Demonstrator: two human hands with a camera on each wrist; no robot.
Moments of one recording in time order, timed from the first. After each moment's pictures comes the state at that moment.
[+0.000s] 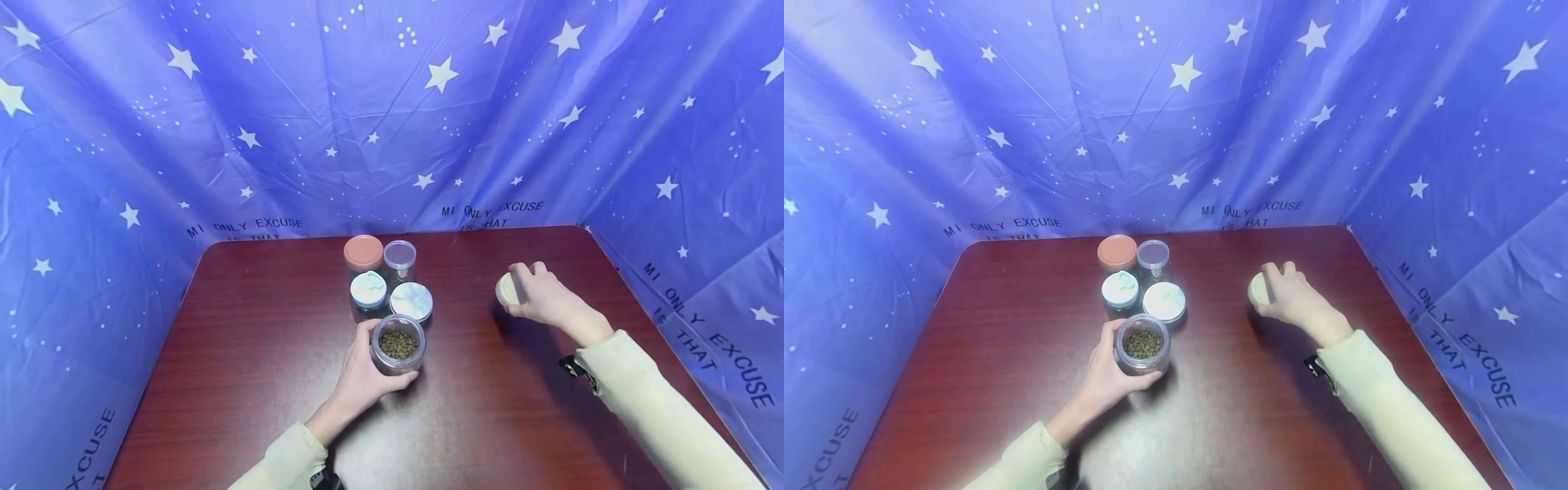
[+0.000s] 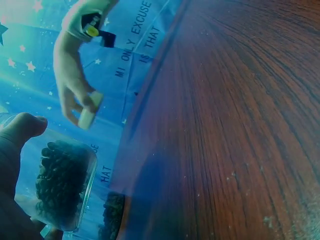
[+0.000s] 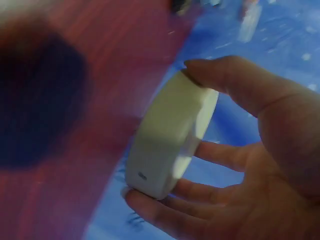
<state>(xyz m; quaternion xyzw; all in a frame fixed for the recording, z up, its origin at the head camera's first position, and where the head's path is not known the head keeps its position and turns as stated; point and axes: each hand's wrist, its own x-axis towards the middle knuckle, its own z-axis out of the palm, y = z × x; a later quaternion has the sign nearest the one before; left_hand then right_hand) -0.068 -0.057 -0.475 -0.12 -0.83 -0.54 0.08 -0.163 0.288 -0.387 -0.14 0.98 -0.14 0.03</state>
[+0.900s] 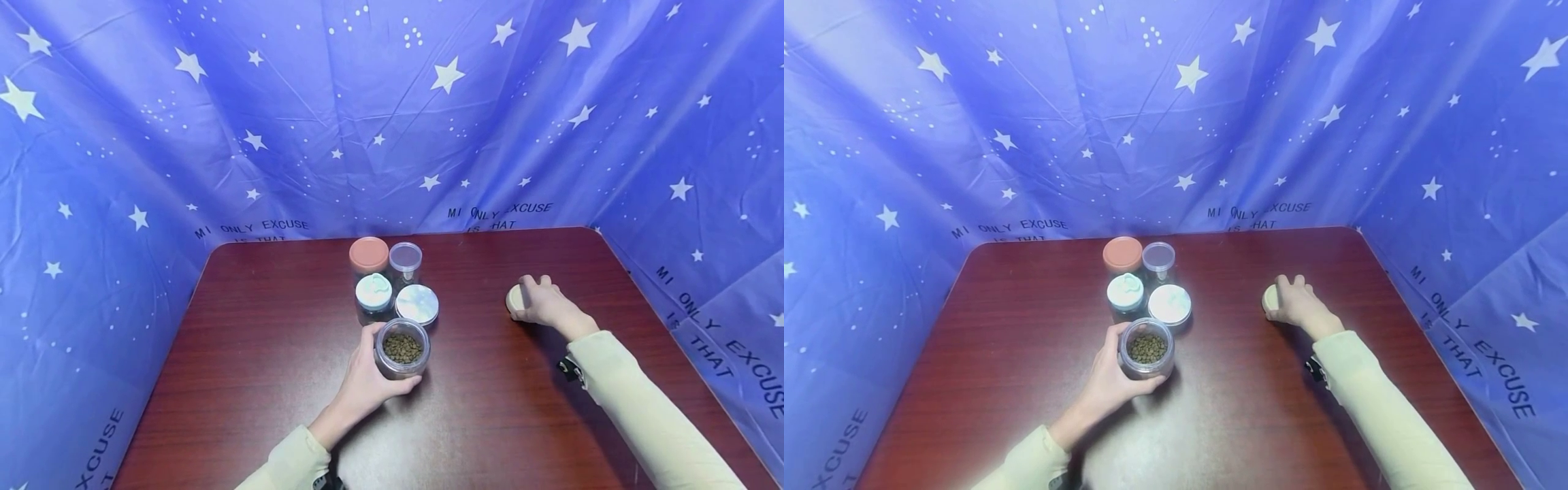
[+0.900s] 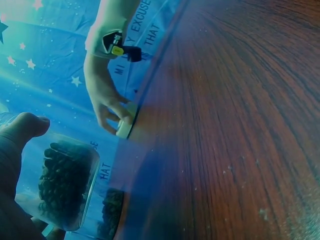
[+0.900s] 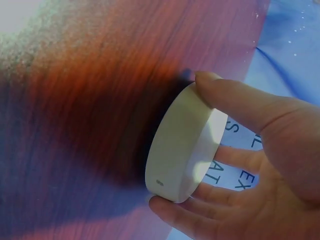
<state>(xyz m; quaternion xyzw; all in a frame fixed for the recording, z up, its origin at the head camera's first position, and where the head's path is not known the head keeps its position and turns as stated) -0.068 -0.059 -0.478 -0.15 -0.82 -0.54 0.09 -0.194 0.312 -0.449 -0.07 0.98 -0.15 0.09</state>
